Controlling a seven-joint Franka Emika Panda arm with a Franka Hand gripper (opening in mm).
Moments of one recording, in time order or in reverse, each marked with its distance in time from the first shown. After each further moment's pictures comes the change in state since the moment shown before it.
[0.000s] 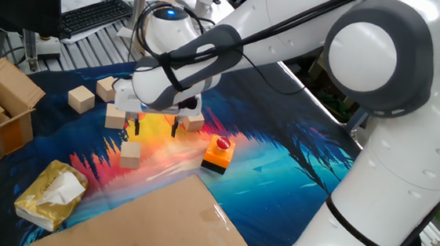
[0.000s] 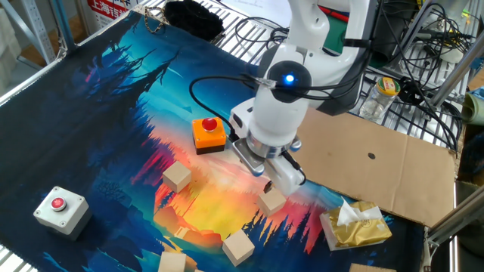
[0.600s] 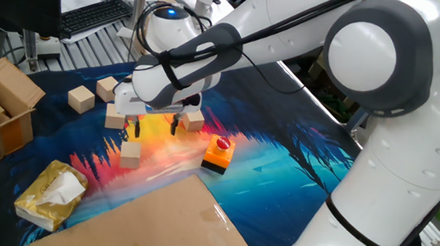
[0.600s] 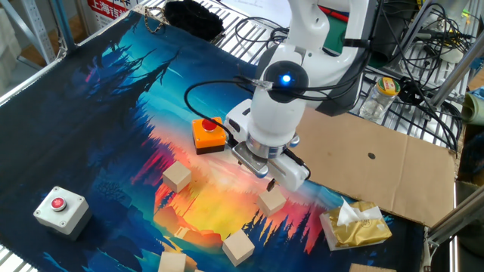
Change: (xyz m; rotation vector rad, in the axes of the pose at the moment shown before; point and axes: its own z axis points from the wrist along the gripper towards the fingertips) arm 0.001 0.001 0.000 -0.011 0.021 -0.192
